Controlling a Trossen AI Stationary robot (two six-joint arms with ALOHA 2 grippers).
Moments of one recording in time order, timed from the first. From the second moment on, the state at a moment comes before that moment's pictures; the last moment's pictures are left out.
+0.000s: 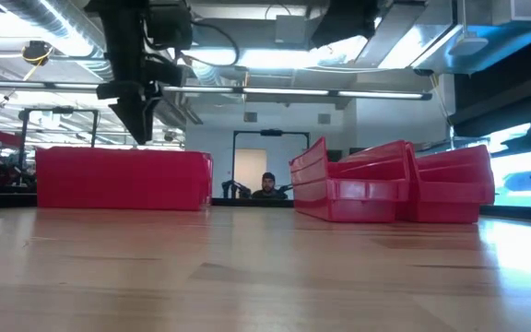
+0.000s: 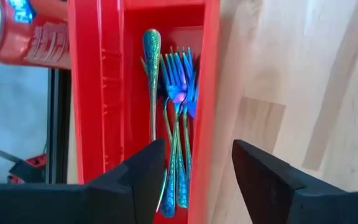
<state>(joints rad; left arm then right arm) 0.39 1.30 0.99 -0.94 -0.31 0.31 -0.05 1.37 1.28 -0.57 0.25 0.11</state>
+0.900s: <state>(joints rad) 0.46 1.30 0.99 -0.93 -0.21 0.36 -0.05 1.15 0.82 -0.16 0.26 0.21</state>
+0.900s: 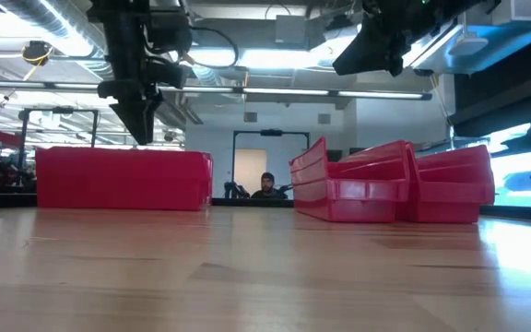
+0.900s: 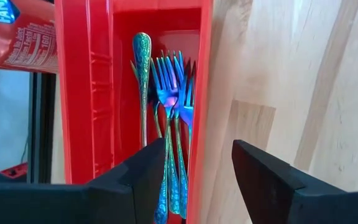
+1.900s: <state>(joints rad) 0.51 1.37 0.87 -0.82 -0.19 0.41 -0.05 1.15 0.82 -0.13 0.26 0.21</state>
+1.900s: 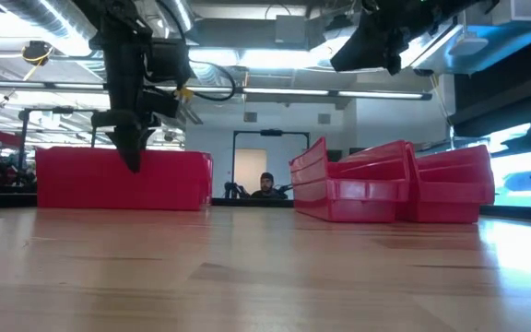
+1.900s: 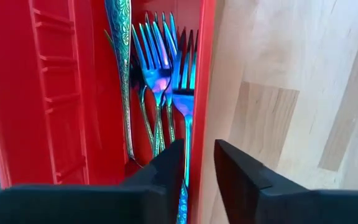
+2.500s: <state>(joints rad) 0.51 1.37 0.87 -0.79 -0.16 0.38 -0.05 1.15 0.82 -0.11 0.24 0.21</state>
